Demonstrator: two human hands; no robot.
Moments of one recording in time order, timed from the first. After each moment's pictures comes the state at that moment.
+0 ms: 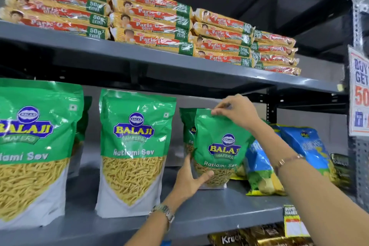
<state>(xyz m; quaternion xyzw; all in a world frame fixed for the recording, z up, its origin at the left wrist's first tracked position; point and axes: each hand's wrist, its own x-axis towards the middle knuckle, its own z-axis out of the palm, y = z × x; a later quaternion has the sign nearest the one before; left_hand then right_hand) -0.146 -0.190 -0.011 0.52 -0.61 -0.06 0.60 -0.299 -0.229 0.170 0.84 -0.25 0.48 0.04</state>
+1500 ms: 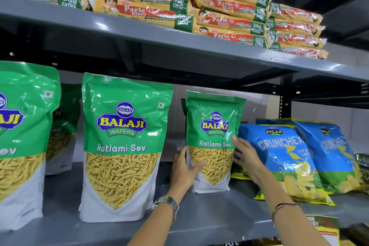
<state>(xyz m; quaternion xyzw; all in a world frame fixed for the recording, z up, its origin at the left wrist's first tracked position) -0.128 -0.238 -0.012 0.63 -0.48 -0.05 0.61 -0.278 -0.365 0.029 0.65 -0.24 0.49 -0.53</state>
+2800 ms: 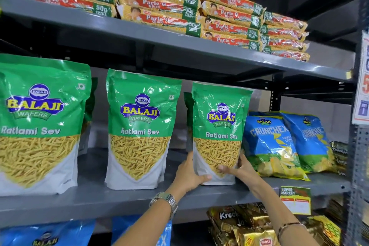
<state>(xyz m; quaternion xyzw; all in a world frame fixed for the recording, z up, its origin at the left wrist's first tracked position) -0.156 -0.155 -0.029 0.66 -0.57 -0.12 0.47 -0.313 -0.270 -0.026 0.73 -0.28 0.42 -0.46</state>
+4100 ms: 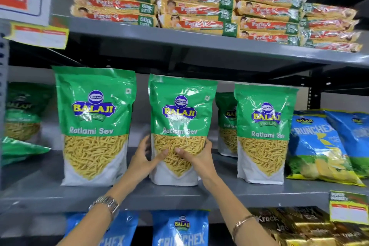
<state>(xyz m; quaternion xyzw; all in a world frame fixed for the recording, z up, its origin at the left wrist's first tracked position) -0.007 -0.028 -0.021 0.60 -0.46 -0.05 0.65 -0.133 -0.145 -0.014 0.68 -0.14 0.49 -0.53</state>
